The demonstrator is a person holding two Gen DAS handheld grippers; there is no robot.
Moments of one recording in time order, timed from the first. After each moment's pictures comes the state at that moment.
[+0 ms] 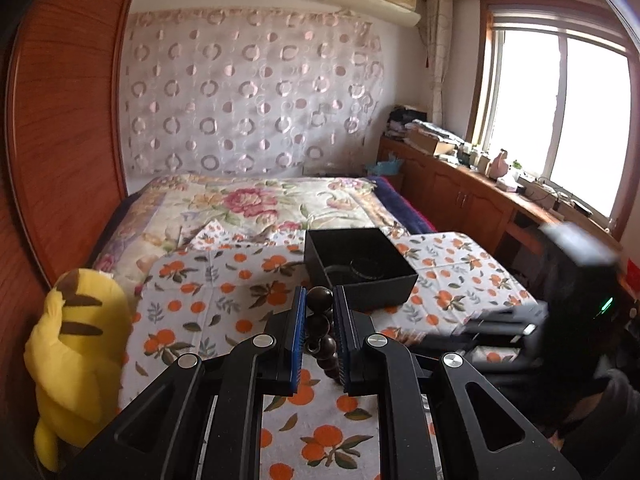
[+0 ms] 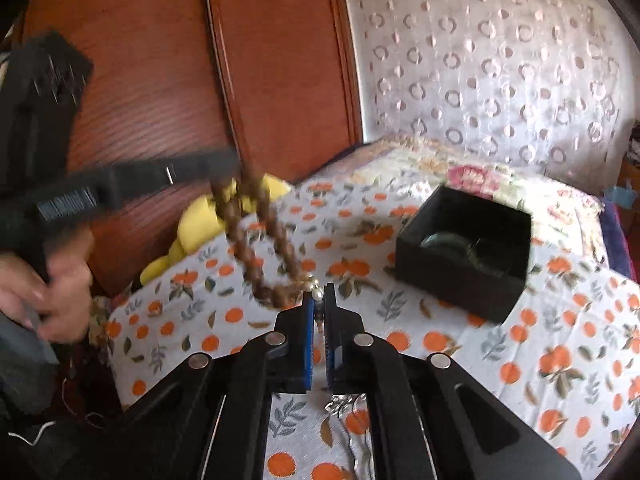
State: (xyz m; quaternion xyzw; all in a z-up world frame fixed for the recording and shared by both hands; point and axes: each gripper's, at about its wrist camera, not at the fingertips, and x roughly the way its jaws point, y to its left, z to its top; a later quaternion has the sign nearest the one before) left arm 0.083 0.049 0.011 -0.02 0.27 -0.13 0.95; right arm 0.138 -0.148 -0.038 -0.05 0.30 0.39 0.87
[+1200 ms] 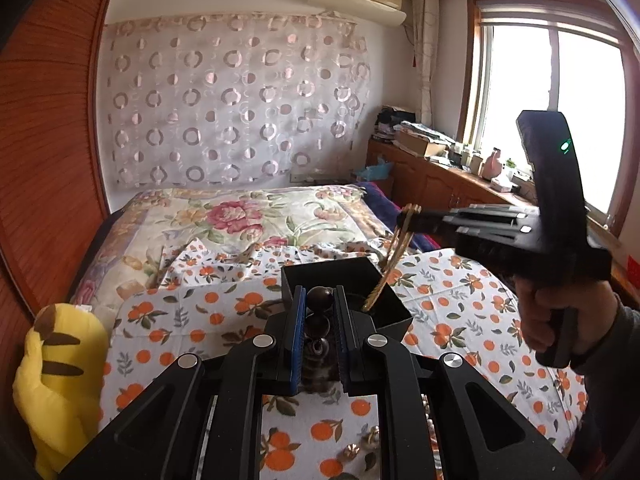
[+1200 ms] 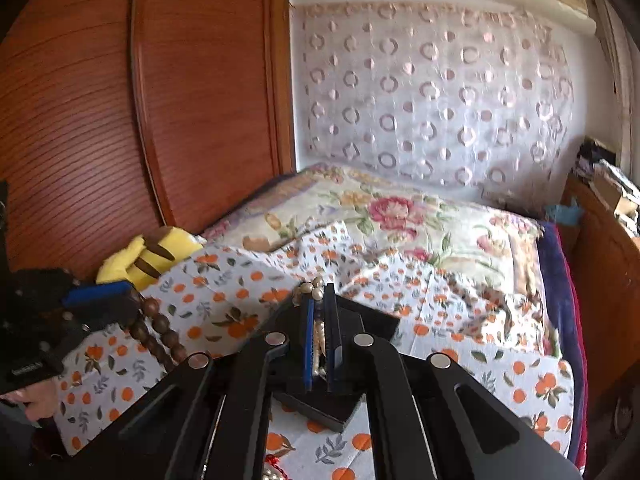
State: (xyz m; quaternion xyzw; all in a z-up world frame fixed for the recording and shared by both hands) left arm 0.147 0.010 0.026 0.00 0.26 -0.15 0.95; right arm 0.264 -0.198 0.024 -0.06 0.29 0.28 0.91
